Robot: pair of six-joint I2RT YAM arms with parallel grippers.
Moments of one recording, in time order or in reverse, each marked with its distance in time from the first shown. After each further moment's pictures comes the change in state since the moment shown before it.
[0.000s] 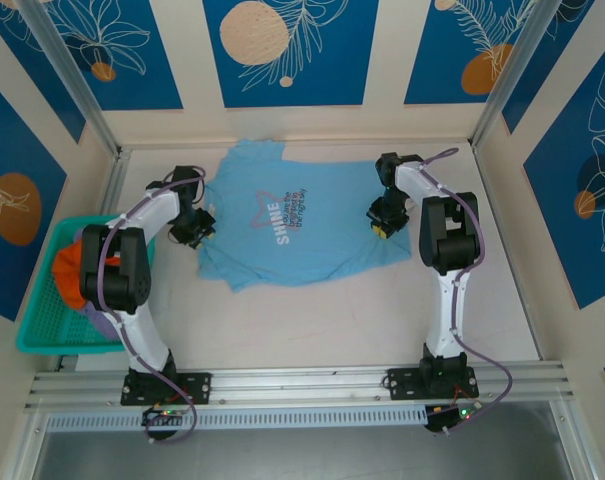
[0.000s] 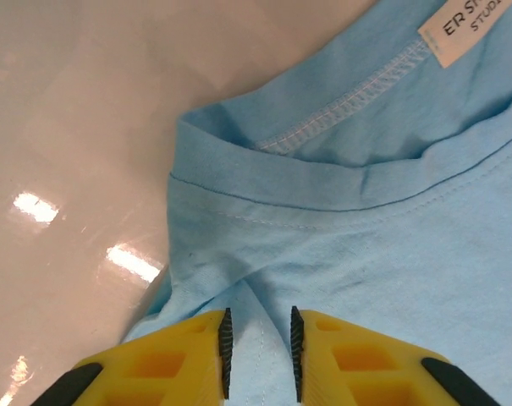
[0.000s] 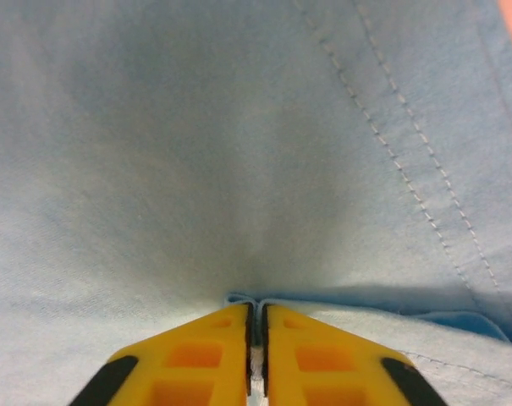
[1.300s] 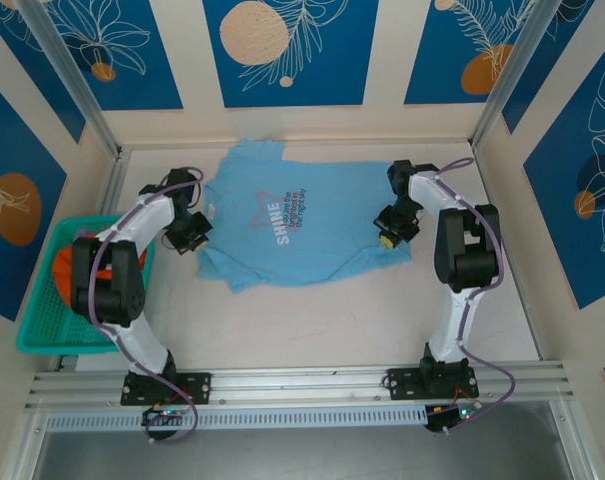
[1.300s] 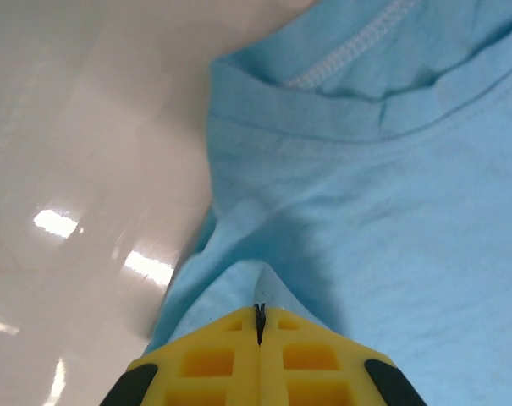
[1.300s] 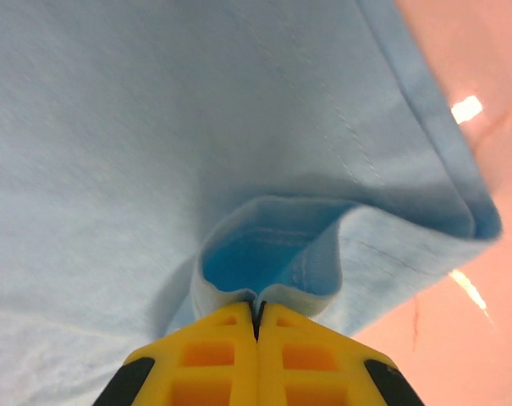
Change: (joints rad) left arm -0.006 -0.127 -0.078 -0.050 0.002 0.100; right arm -0.024 -0.236 -0.263 0.045 -0.056 -0.029
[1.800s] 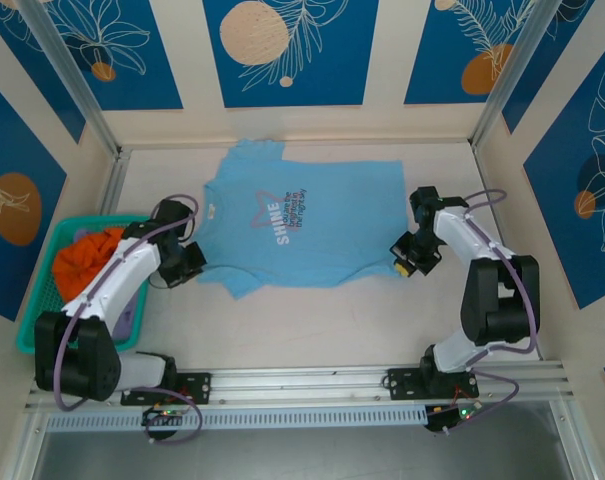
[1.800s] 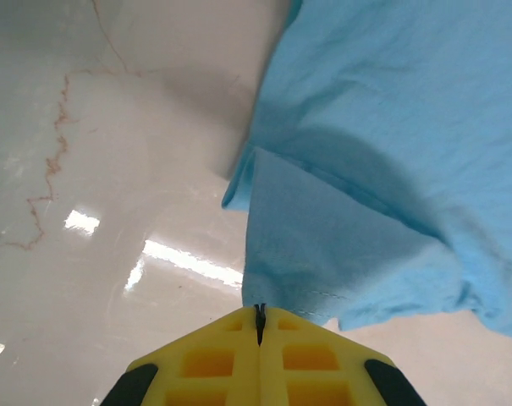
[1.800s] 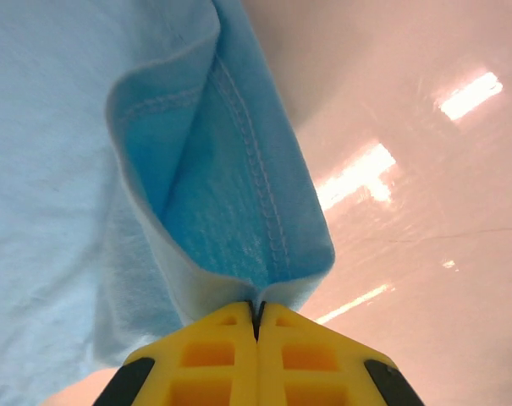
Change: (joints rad) left arm -0.067 -0.433 -0.288 -0.080 -0.022 0.043; right arm -0.073 -0.428 -0.404 0.052 -0.038 0.000
